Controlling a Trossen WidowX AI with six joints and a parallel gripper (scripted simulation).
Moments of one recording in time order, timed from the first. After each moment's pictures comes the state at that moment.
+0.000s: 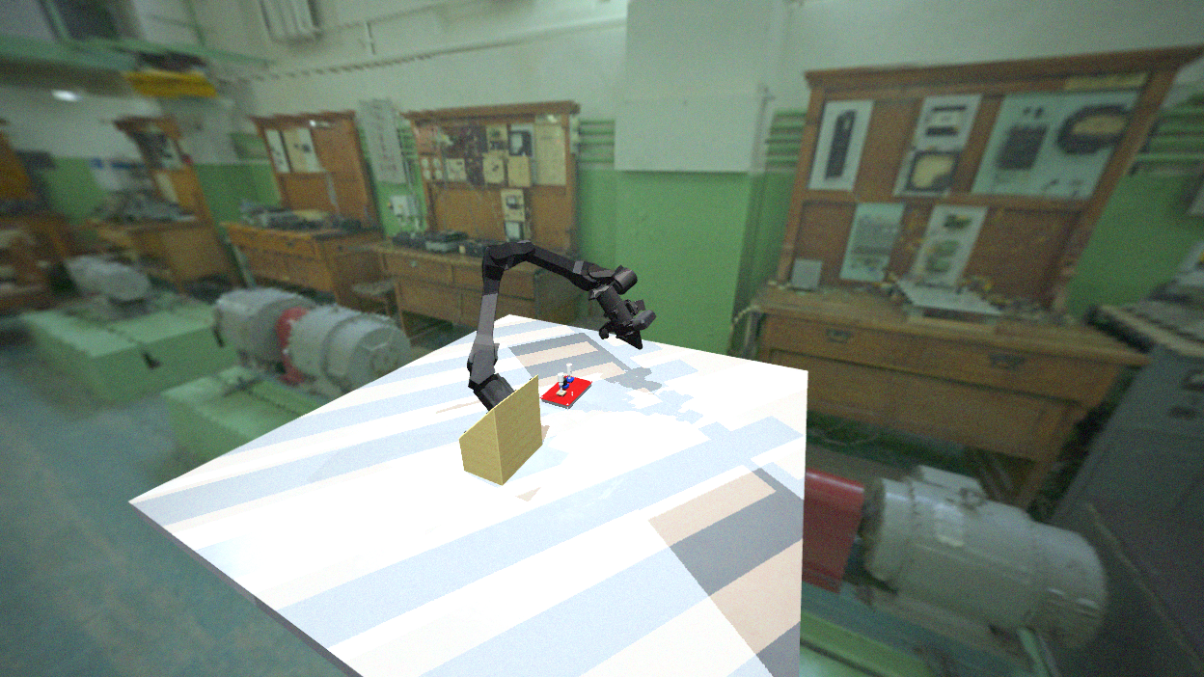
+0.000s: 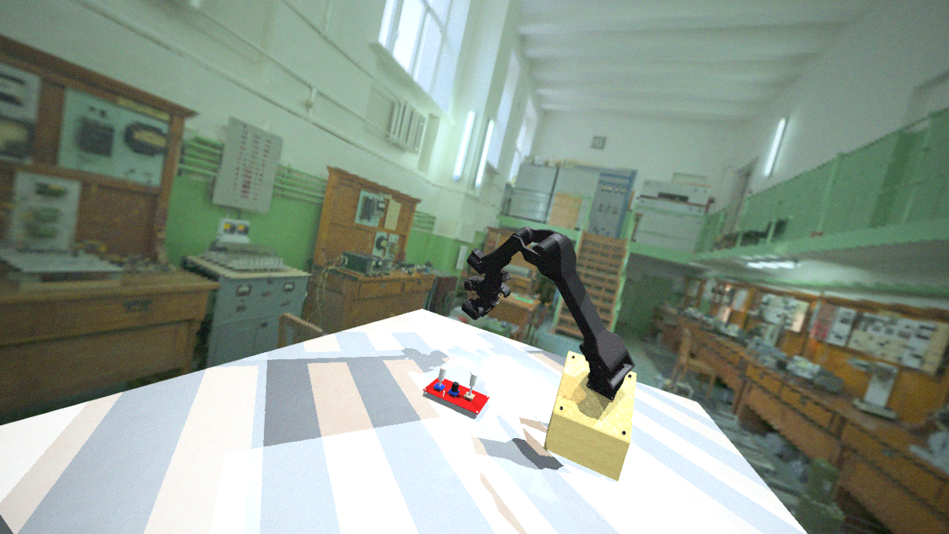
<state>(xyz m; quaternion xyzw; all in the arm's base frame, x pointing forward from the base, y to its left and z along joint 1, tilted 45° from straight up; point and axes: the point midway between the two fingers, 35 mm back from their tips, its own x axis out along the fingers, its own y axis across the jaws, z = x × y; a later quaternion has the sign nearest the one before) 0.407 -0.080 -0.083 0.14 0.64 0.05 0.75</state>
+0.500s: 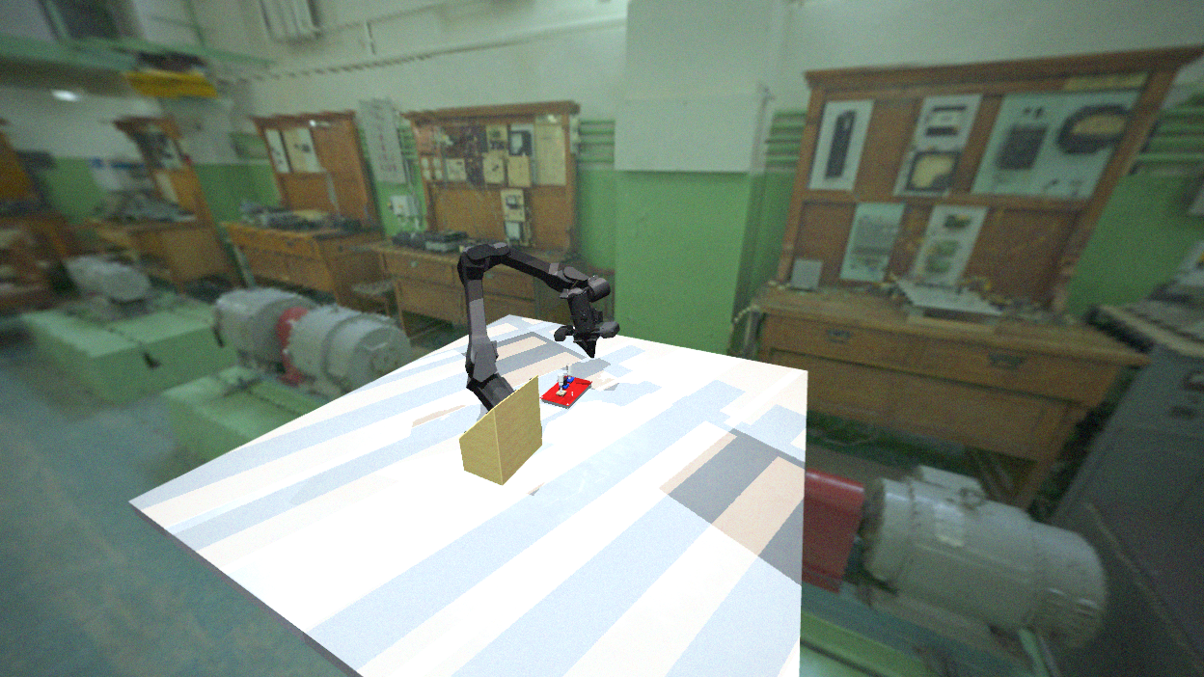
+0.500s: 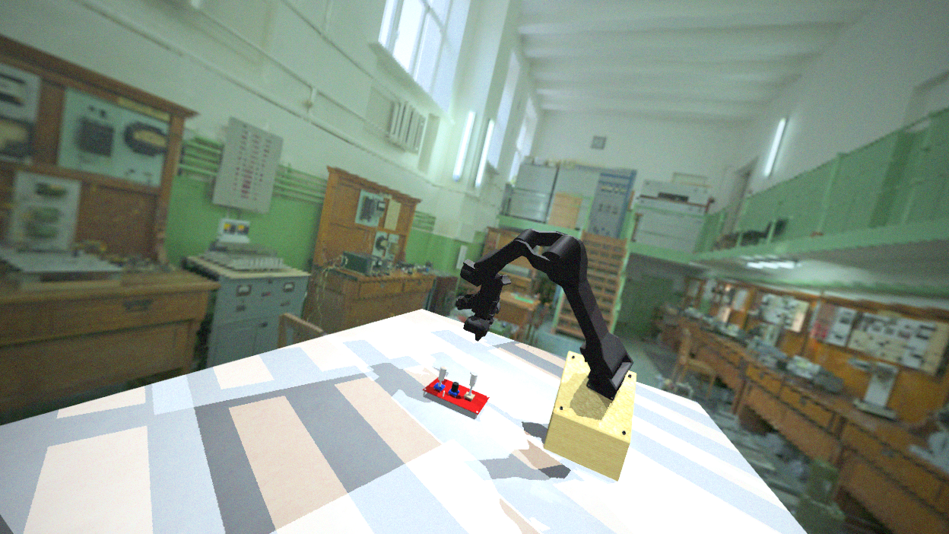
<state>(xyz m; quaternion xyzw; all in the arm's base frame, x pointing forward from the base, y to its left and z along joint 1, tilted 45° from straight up) 0.348 0.025 -0.024 0.11 0.65 0.29 0.70</state>
